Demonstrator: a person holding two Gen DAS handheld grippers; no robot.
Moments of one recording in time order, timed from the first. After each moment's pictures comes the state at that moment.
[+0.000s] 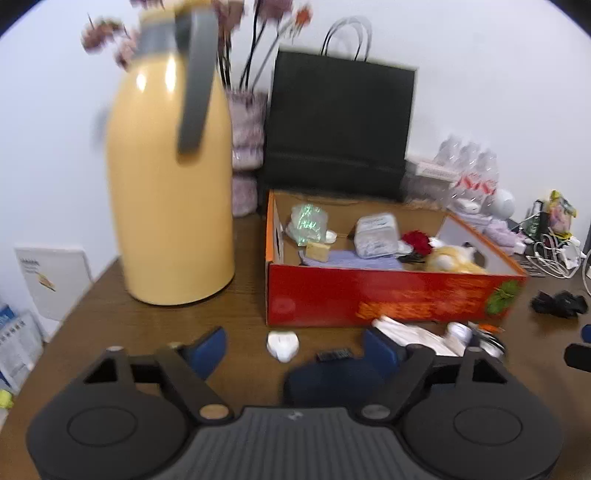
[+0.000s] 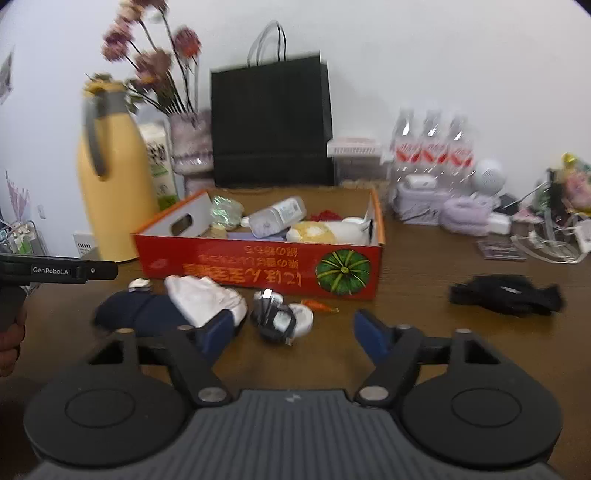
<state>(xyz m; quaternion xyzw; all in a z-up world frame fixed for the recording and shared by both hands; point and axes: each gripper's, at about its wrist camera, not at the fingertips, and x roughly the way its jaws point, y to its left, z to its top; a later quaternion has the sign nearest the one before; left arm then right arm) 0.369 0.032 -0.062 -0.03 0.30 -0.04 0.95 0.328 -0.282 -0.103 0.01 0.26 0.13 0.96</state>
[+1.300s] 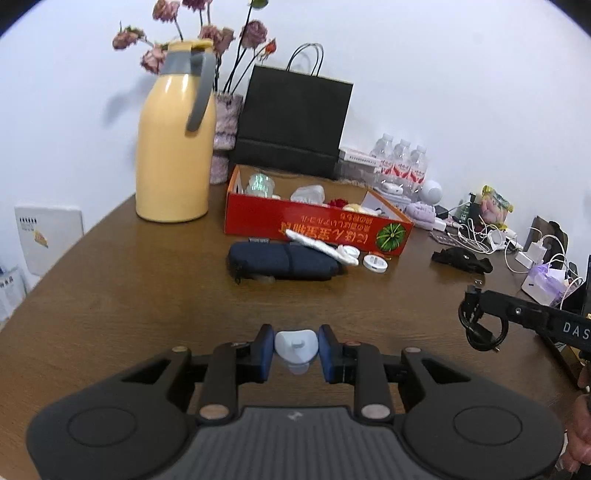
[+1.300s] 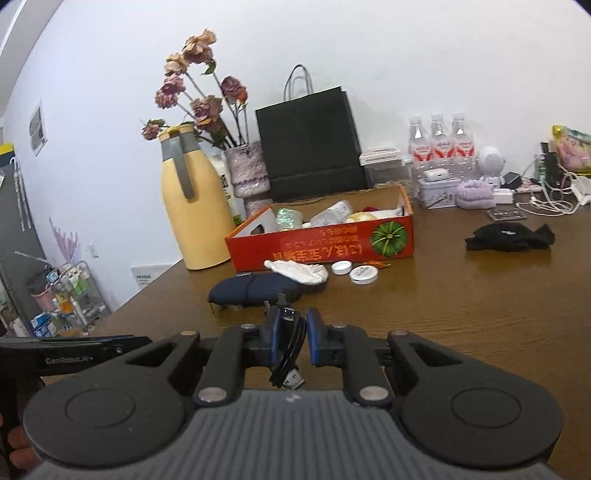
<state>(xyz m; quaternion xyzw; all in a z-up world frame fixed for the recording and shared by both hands) 0.136 0.003 -0.041 -0.07 0.28 -0.09 0.95 0.157 -0.284 -0.080 0.09 0.22 0.17 0.96</state>
